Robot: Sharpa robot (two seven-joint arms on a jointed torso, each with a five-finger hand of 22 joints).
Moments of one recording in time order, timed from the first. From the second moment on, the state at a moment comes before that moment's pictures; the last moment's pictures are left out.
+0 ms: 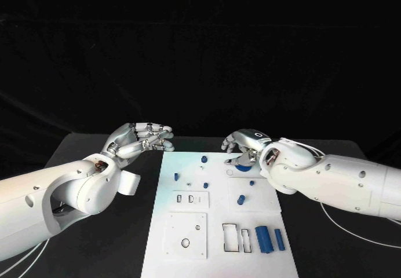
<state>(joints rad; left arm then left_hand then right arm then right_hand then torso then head) 1.25 -0.97 -0.02 1.68 -0.13 -0.30 0.42 1.46 -0.17 0.45 0.21 0.19 0.90 0.22 0.28 0.20 1.12 0.15 0.07 0.06 1.10 0.09 0.36 0.32 0.17 1.00 0.19 0.37 0.13 1.33 -0.73 -0.16 1.42 -1.49 -0.43 -0.14 1.50 -0.18 0.12 0.26 0.22 0.90 0.18 0.18 0.38 1.08 0.11 0.23 0.11 1.47 0.02 1.43 1.21 0.14 1.27 0.12 1.07 0.87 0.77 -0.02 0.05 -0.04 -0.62</state>
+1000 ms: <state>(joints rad) 1.25 -0.96 -0.02 1.66 -0.13 -0.29 0.42 1.46 -0.17 0.46 0.21 0.19 0.90 0.22 0.28 0.20 1.12 0.15 0.07 0.06 1.10 0.09 0.36 0.32 0.17 1.00 0.19 0.37 0.13 1.34 -0.84 -0.16 1.42 -1.24 -0.30 -0.25 1.44 -0.20 -0.02 0.29 0.23 0.80 0.16 0.33 0.44 1.45 0.07 1.45 1.31 1.46 -0.01 1.56 1.31 0.11 1.38 0.10 1.27 1.17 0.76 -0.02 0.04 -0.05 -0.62</state>
